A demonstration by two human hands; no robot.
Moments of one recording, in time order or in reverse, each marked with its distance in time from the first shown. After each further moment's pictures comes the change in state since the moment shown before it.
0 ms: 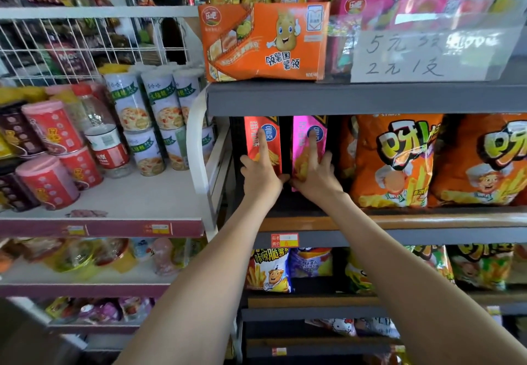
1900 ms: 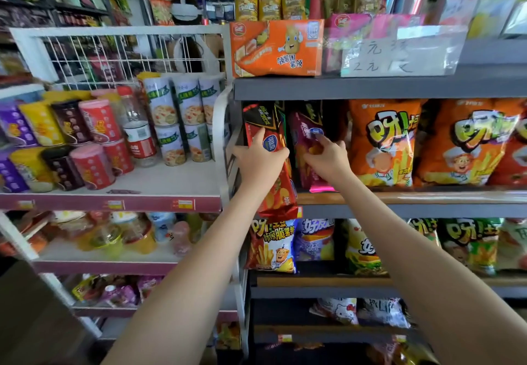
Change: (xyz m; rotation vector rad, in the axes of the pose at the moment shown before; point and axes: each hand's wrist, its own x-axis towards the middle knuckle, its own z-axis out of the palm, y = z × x) left_hand -0.071 0.014 -0.072 -0.418 0.068 -0.023; right_hand -0.061 -0.021 -0.049 0.383 0.123 0.045
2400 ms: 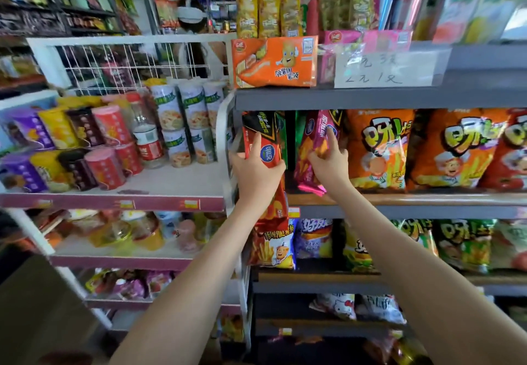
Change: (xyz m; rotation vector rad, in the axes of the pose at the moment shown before) left_hand -0.035 0.008 -0.011 0.128 0.138 0.113; right_hand -0.022 -0.006 -0.011 0.276 0.086 0.067
